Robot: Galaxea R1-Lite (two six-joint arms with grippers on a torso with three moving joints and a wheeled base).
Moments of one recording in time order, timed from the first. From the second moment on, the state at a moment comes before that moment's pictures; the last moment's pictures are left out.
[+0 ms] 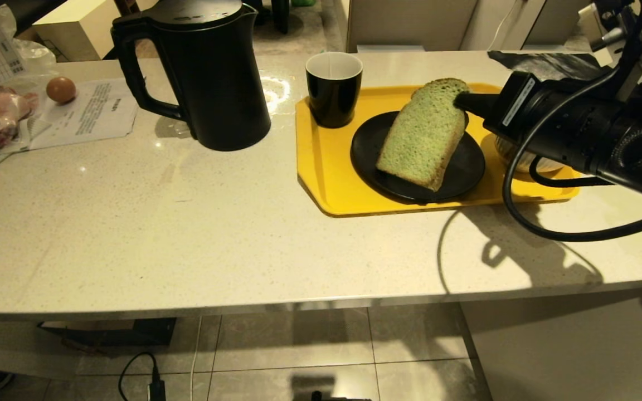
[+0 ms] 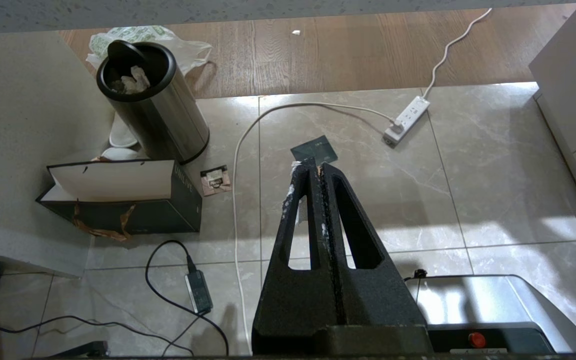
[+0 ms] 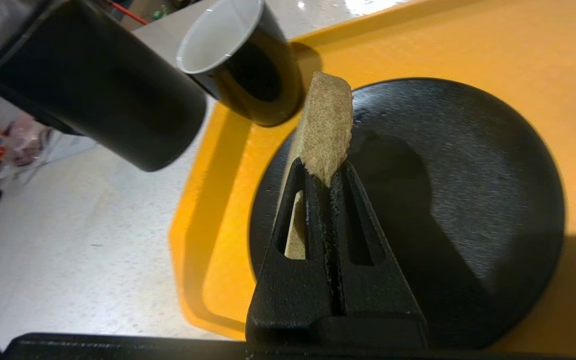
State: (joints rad) left arm 0.00 0.00 0.00 0.00 0.00 0.00; right arm 0.48 1.55 -1.18 -0.45 -0.03 0.39
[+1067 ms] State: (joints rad) left arm 0.00 0.00 0.00 0.00 0.00 0.01; right arm 0.49 1.57 -1.16 -0.47 -0.02 0.36
